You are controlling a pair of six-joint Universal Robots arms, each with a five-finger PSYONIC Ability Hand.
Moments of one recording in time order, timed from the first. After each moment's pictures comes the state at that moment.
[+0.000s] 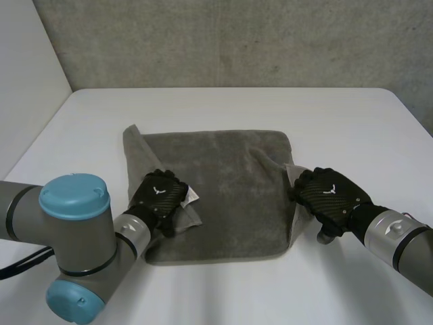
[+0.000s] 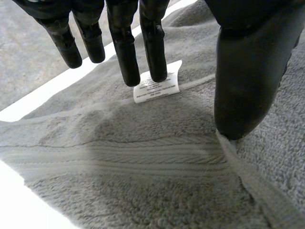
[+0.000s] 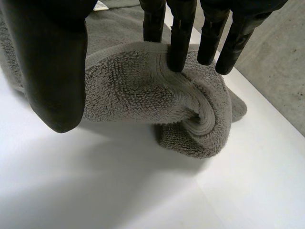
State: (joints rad) left arm 4.19 -2.08 -1.73 3.45 -1.51 3.43; right arm 1.74 -1.37 1.91 -0.06 1.03 2.47; left_hand 0.59 0.58 0.22 0.23 0.38; right_hand 0.49 0.51 0.22 0.25 0.28
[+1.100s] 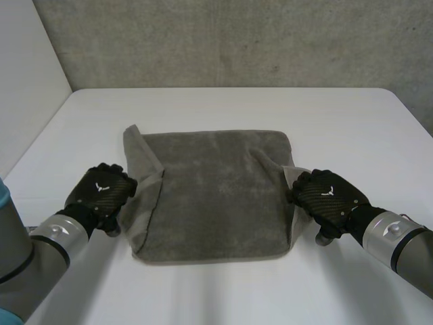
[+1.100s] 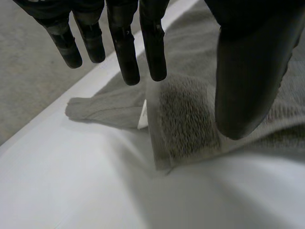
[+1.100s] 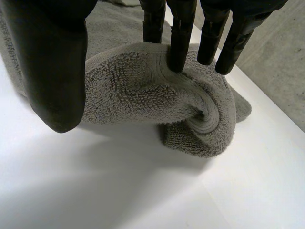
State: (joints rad) left arm 4.49 -1.74 -2.01 3.39 -1.35 3.63; right arm 1.74 -1.36 1.91 -0.07 1.03 2.47; left_hand 0.58 0.57 0.22 0.23 0.37; right_hand 0.49 0.51 0.22 0.25 0.28
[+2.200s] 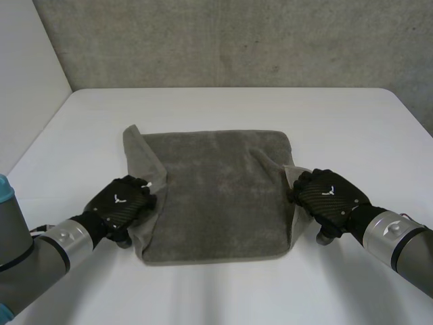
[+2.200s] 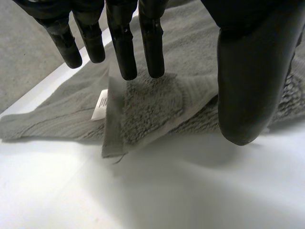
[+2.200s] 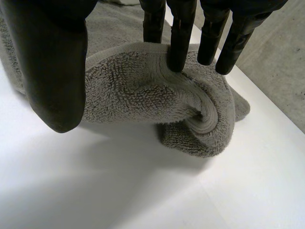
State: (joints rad) left arm 4.58 -1.89 -1.99 3.41 -1.04 3.76; right arm 1.74 -1.35 1.91 -0.07 1.03 2.46; left_hand 0.52 0.50 0.22 0.23 0.29; right_hand 0.49 0.51 0.22 0.25 0.28
